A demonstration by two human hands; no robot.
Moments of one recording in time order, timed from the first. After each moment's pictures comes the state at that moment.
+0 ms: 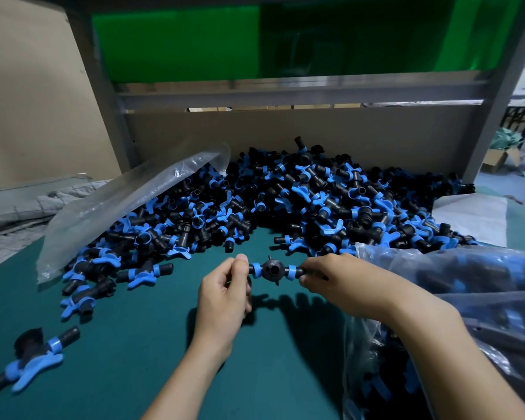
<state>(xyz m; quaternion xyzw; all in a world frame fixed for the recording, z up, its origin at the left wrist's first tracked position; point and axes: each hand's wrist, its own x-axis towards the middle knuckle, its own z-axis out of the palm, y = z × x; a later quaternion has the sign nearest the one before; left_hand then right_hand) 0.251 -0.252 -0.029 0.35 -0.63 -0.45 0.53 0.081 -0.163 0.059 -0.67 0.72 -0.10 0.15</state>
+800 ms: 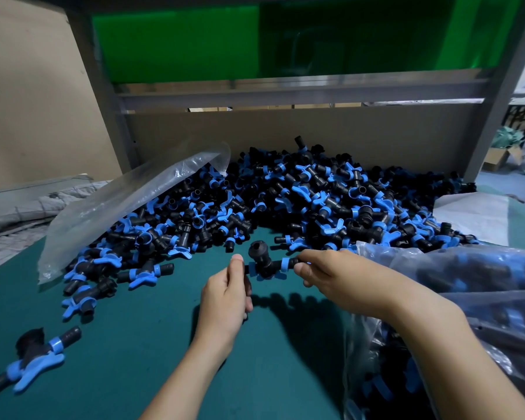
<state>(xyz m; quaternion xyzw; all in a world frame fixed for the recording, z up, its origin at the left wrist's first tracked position) 0.248 -0.258 -0.034 0.45 -0.63 -0.44 0.46 0.083 -0.162 0.063 -0.67 0.71 -0.13 0.17</state>
